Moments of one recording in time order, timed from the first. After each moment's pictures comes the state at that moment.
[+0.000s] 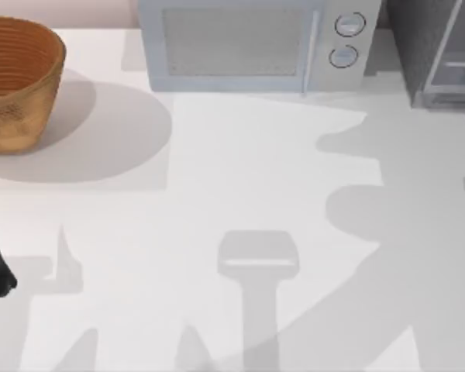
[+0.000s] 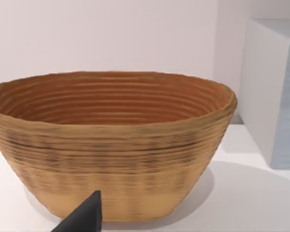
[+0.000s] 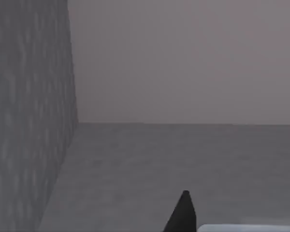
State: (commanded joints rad) left arm 0.00 0.00 0.00 0.00 0.00 0.00; right arm -0.14 2.07 1.02 0.98 -0.11 0.00
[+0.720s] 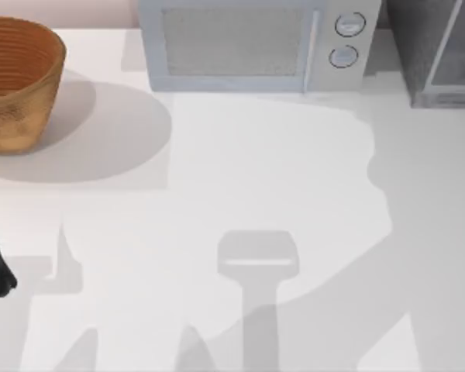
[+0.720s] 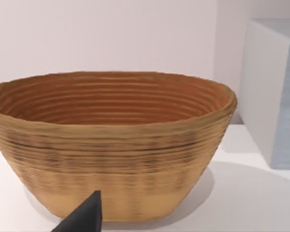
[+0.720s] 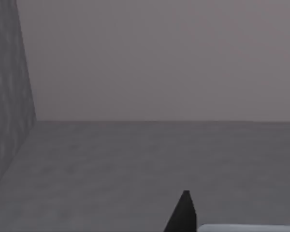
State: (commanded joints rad) left arm 0.00 0.00 0.00 0.00 0.00 0.00; right arm -0.19 2.26 1.26 0.92 -0.17 0.00
